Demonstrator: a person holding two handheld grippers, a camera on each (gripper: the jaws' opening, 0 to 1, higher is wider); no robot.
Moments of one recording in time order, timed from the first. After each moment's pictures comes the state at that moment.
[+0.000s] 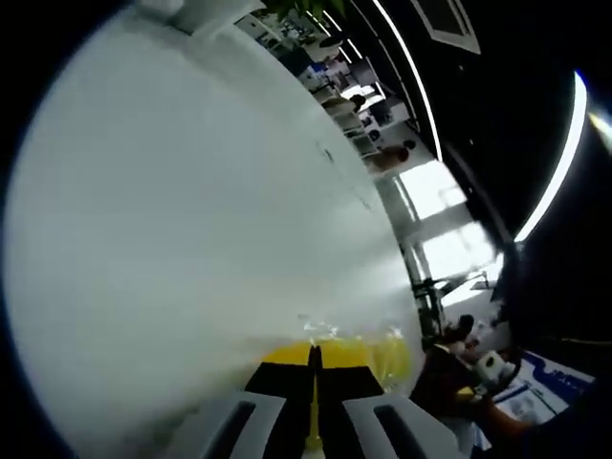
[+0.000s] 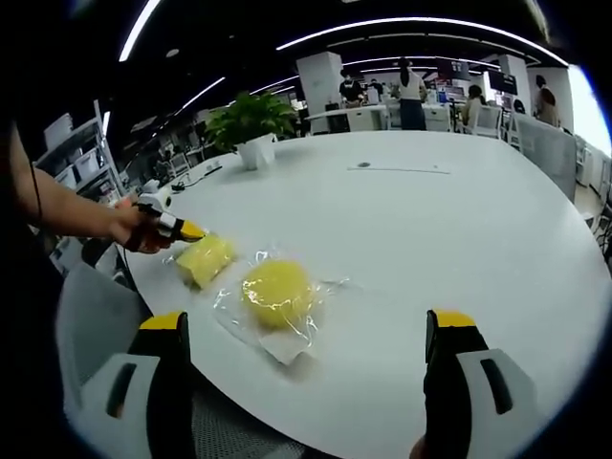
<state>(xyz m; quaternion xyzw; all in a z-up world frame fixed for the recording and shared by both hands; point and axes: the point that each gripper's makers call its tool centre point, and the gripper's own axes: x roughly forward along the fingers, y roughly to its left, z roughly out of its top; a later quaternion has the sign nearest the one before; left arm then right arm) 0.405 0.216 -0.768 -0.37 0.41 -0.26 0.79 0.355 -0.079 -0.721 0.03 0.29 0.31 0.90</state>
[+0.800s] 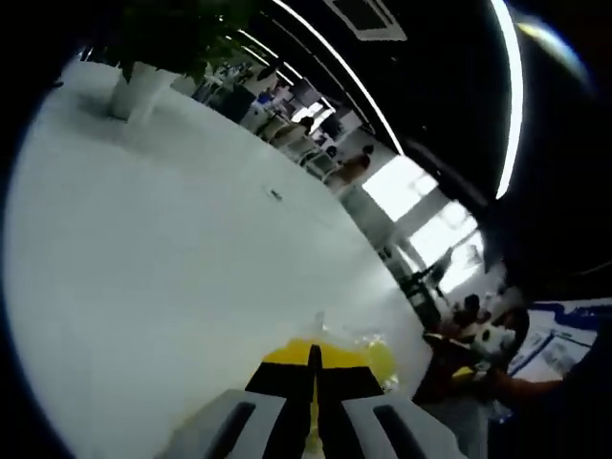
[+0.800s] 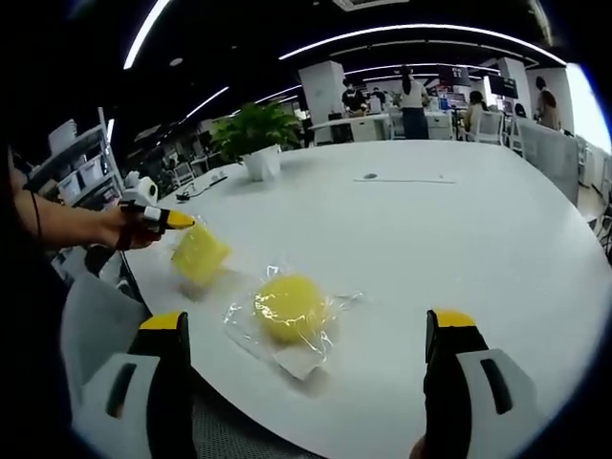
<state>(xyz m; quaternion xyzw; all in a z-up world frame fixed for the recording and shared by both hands) 0.399 0.218 -0.695 -0.26 0.31 -0.31 0.86 0.354 -0.066 -0.709 0.04 0.27 0.32 0.91</state>
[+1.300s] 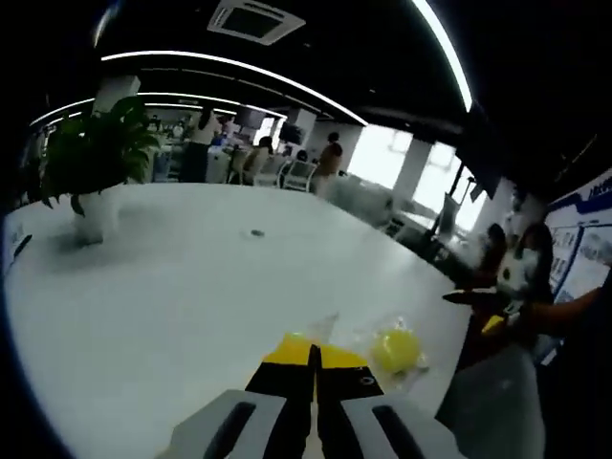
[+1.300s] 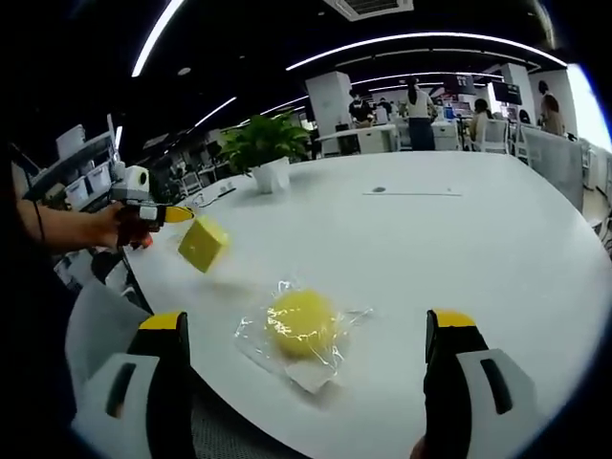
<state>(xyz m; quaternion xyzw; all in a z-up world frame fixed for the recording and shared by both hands) 0.397 0.212 -0.654 -0.08 0.25 -0.33 0.91 0.357 -0.057 -0.692 0.05 0.24 0.34 0.91</state>
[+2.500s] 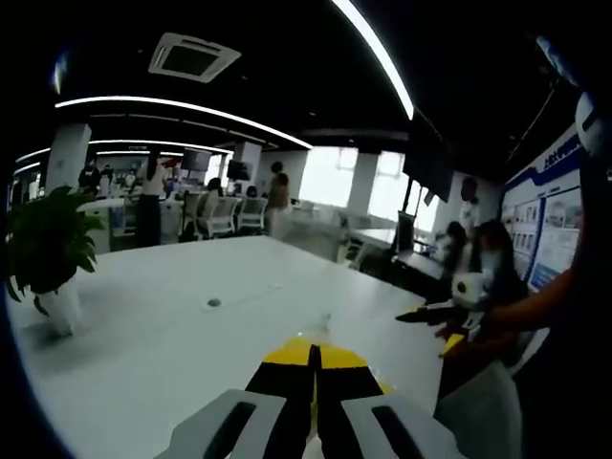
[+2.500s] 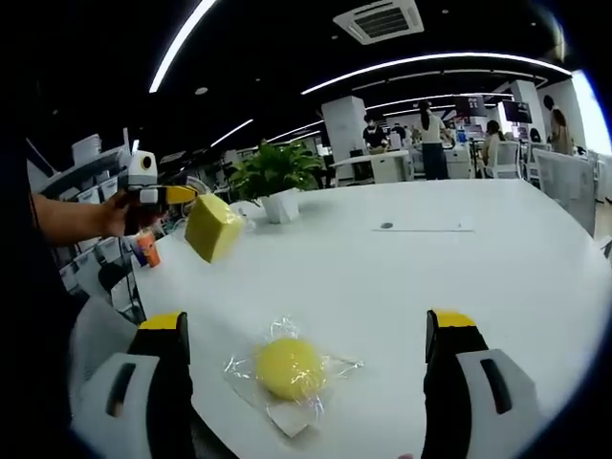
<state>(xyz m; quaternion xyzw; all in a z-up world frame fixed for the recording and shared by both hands) 0.427 0.164 -0.569 -0.04 0.15 -0.42 0.89 0.397 -0.052 -0.666 0.06 0.19 0.37 0.91</state>
